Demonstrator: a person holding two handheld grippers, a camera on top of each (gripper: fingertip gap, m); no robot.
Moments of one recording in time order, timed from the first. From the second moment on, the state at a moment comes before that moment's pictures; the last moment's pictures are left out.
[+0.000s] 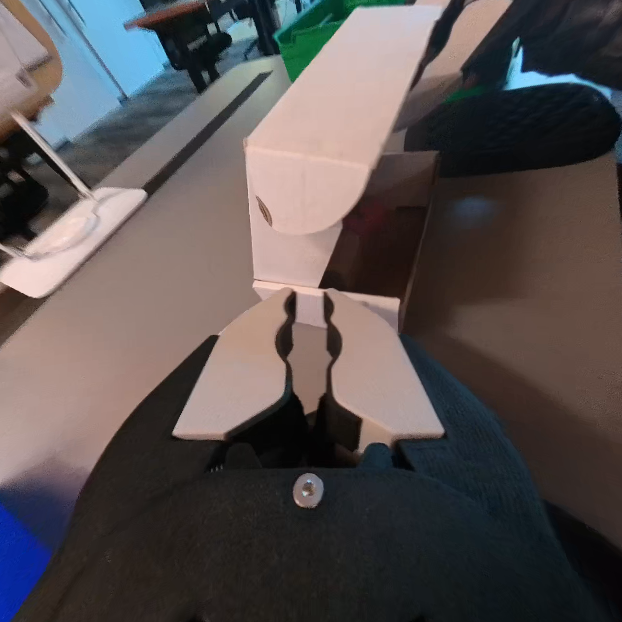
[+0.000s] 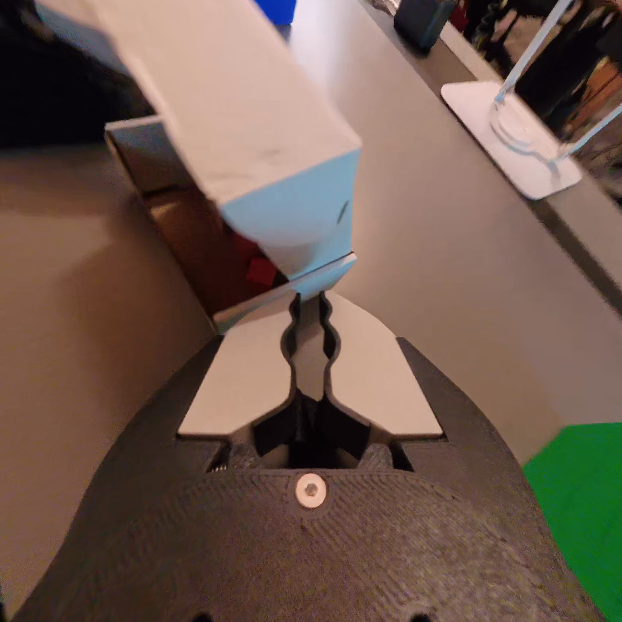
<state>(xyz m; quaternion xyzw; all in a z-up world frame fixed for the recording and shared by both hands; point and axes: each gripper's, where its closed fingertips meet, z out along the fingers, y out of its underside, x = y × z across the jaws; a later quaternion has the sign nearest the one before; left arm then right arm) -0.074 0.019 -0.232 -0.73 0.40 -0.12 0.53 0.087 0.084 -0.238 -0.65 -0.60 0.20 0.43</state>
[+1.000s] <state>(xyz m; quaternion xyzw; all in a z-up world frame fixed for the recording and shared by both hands) -0.048 -0.019 -0.172 -0.68 0.47 -0.13 0.55 0.080 0.017 -0.165 -0.46 -0.69 0.22 0.51</state>
